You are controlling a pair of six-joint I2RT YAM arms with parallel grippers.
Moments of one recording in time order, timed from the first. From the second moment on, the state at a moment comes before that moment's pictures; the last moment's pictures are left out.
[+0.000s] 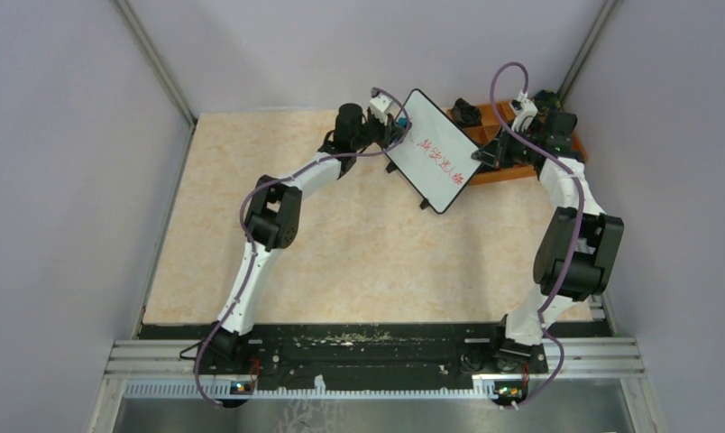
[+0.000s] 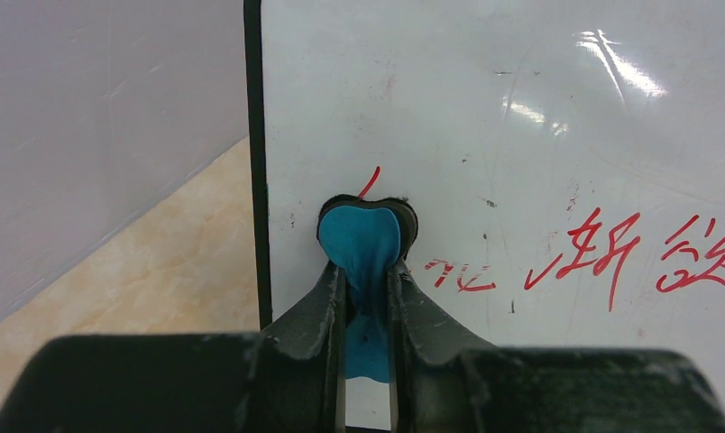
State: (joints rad) left arm -0.52 2.56 2.10 0.37 0.40 0.02; right arm -0.22 1.71 1.34 -0.31 -0.89 -0.03
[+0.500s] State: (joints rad) left arm -0.52 2.56 2.13 0.37 0.40 0.02; right arm -0.19 1.71 1.34 -0.32 -0.87 -0.05
